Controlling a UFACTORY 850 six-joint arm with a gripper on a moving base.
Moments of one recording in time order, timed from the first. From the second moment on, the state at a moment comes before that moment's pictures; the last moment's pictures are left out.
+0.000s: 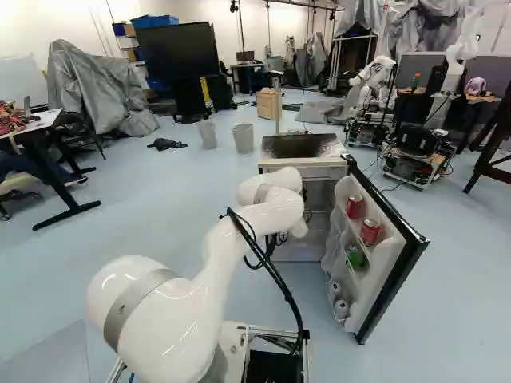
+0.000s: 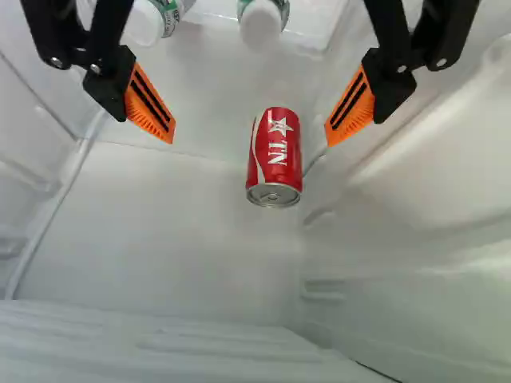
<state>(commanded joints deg) -22.2 -99.3 -118.9 -35.7 66.6 4.8</state>
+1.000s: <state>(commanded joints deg) -22.0 -101.8 -123.3 -35.7 66.6 4.8</state>
